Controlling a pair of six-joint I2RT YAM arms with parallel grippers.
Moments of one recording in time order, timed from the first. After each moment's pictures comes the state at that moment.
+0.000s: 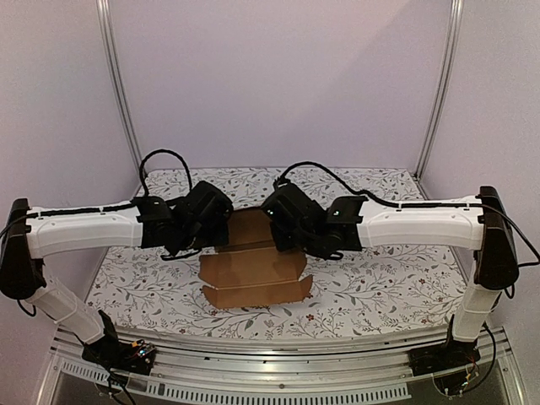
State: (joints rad) left arm -0.93 1.47 1.05 -0.51 -0.55 -0.84; right arm 1.15 1.83 1.47 -0.46 0.64 0.53
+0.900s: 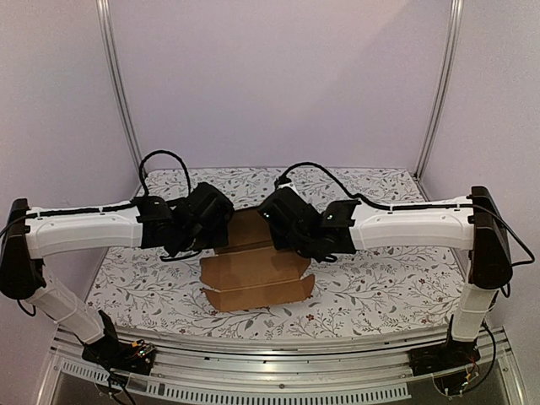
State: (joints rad) left arm -0.95 1.47 1.06 -0.55 -0.56 -0.88; right arm 1.15 1.87 1.47 -0.40 0.72 0.55
